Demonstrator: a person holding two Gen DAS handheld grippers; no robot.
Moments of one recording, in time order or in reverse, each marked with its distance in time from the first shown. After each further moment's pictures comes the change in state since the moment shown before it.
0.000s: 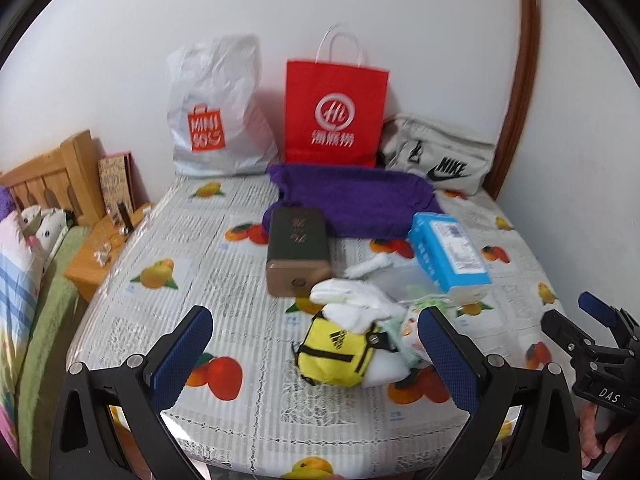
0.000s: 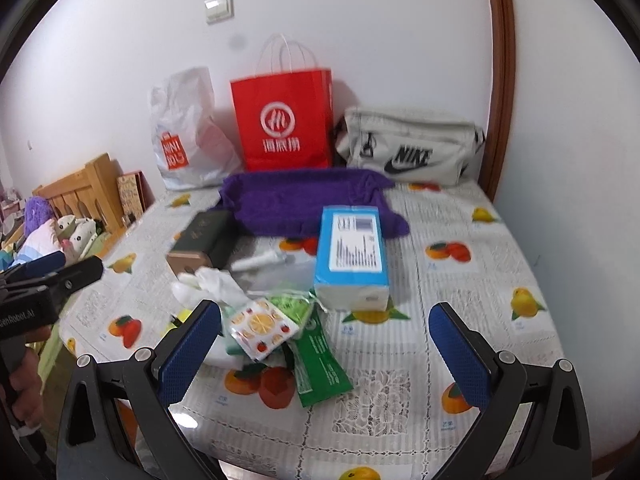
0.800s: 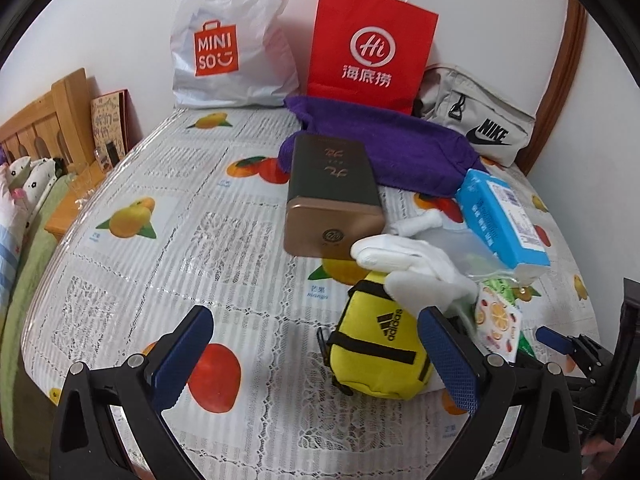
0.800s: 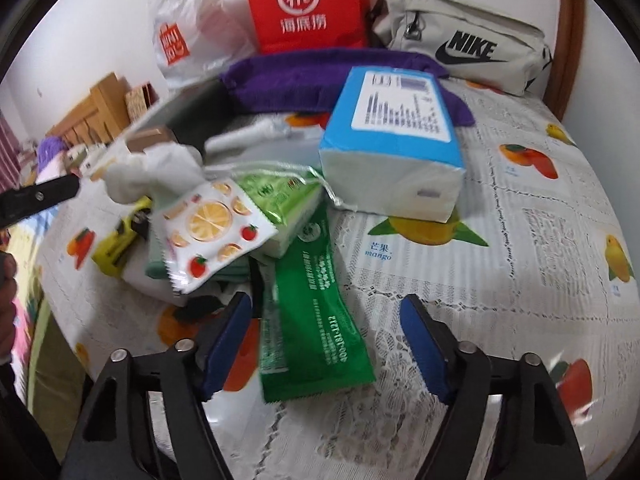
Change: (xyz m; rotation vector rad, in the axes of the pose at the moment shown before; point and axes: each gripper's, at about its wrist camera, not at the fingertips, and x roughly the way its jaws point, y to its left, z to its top) left arm 0.096 0.035 -0.029 -0.080 0.141 -0.013; right arm 0.137 -0.008 -0.062 -0.089 0.297 0.121
